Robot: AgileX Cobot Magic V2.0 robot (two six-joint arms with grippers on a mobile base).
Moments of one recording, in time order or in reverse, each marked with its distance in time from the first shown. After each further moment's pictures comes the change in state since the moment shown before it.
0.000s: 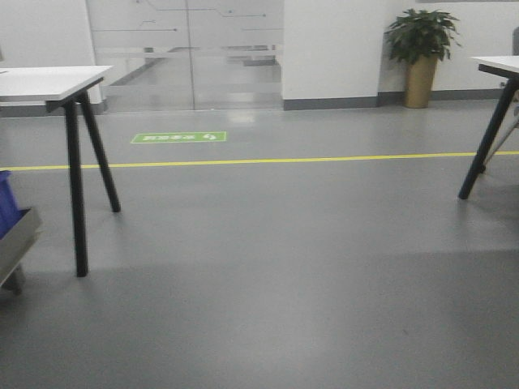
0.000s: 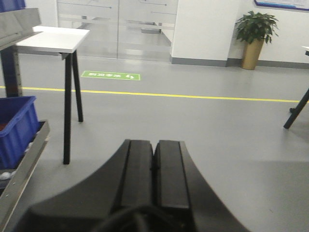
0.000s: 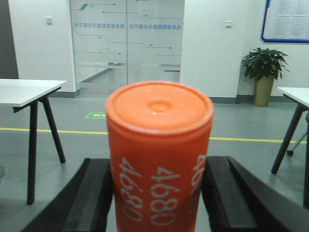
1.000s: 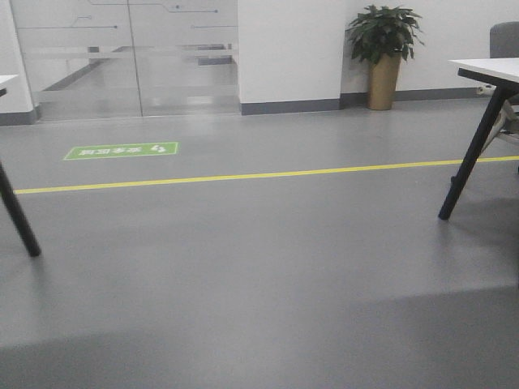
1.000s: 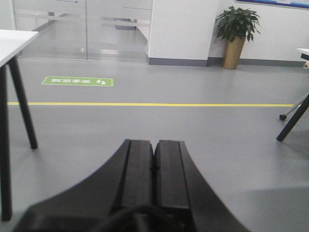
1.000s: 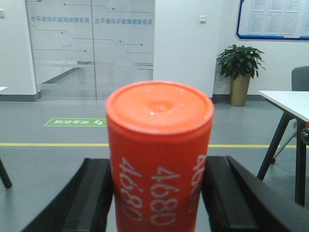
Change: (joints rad) left arm 0.000 0.000 0.000 0.000 0.000 0.000; right arm 0.000 0.000 0.000 0.000 0.000 0.000
